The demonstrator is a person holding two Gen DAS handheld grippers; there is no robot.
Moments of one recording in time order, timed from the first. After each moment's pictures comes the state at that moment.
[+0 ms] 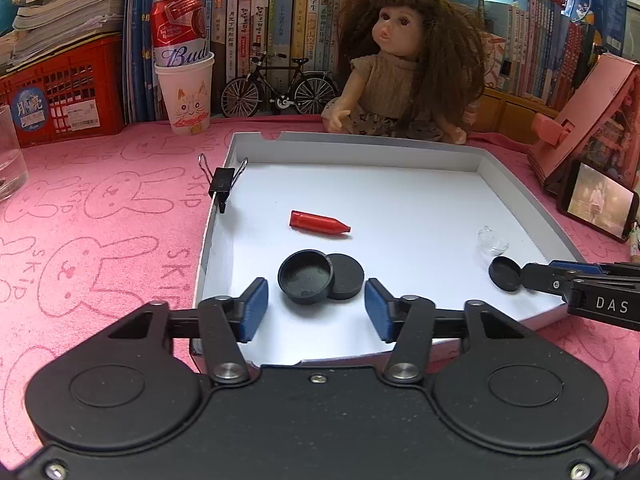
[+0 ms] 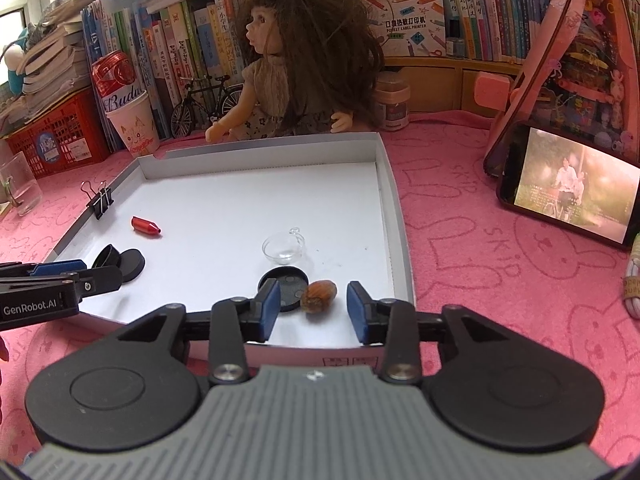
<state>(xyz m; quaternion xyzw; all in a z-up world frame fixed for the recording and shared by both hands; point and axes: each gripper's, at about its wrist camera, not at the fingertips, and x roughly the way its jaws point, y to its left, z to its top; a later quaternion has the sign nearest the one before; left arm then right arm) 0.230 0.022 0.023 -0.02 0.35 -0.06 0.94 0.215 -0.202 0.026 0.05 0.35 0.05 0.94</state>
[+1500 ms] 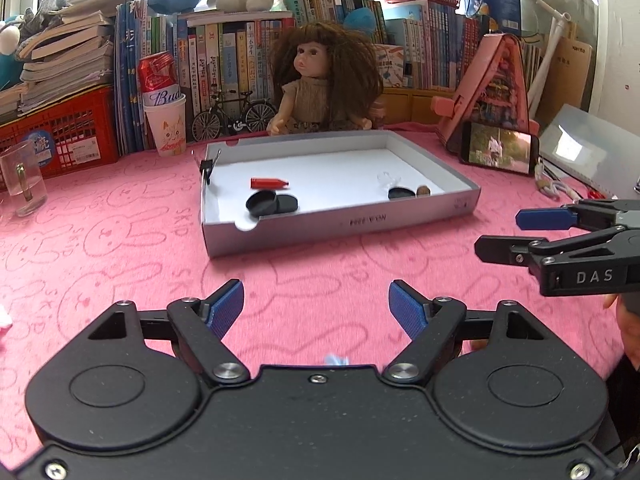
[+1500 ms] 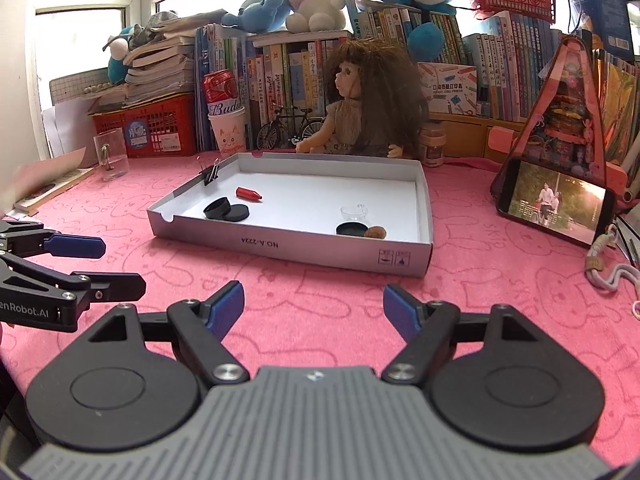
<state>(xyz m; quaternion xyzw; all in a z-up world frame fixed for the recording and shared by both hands) 0.056 0.026 0.034 0.03 0.28 -0.13 0.95 0.070 -0.190 0.038 -0.01 0.26 0.13 0.96</state>
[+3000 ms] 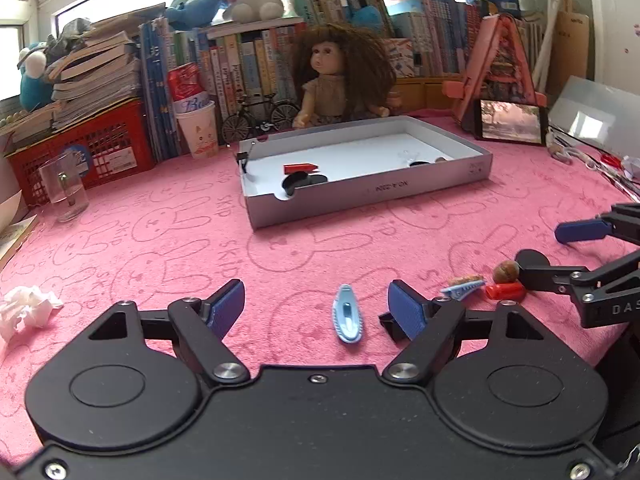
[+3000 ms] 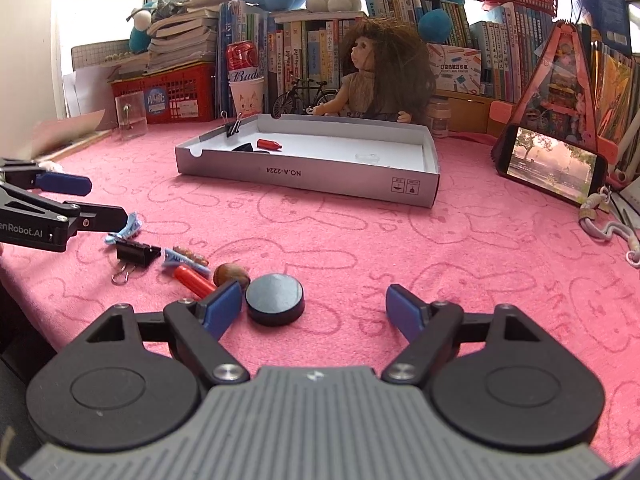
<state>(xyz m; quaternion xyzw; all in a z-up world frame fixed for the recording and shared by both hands) 0.012 0.035 0.023 0.09 0.27 -0.10 0.95 0.015 -0.186 0.002 -0.04 0.26 0.13 0.95</state>
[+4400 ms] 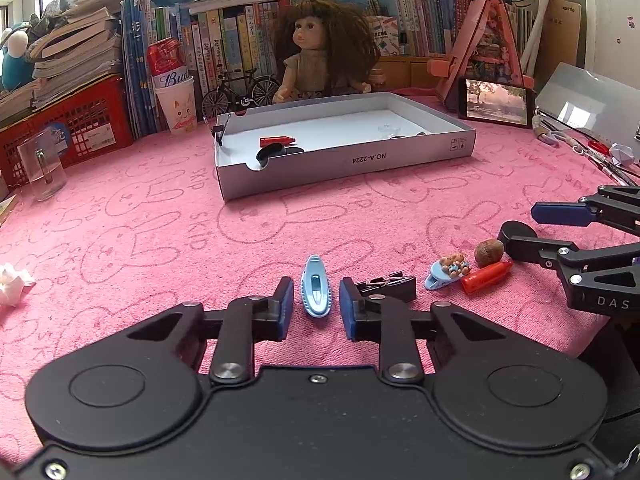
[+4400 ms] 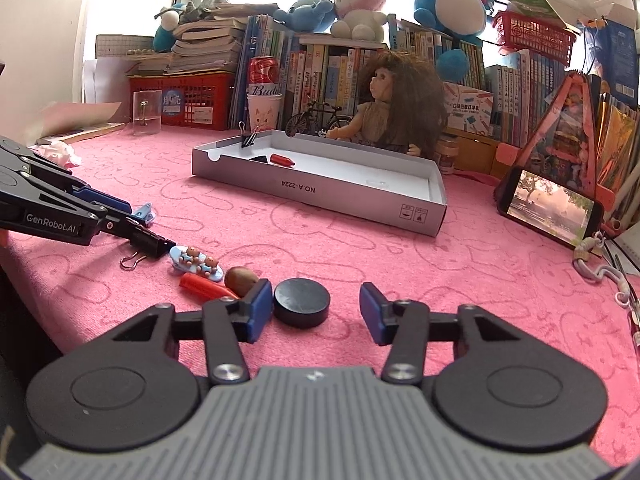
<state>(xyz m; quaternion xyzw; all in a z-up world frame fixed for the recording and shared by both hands) 0.014 0.029 0.008 0.08 0.30 -0.12 0.94 -0.001 -0.174 0.001 -0.09 0.22 0.14 0.96</state>
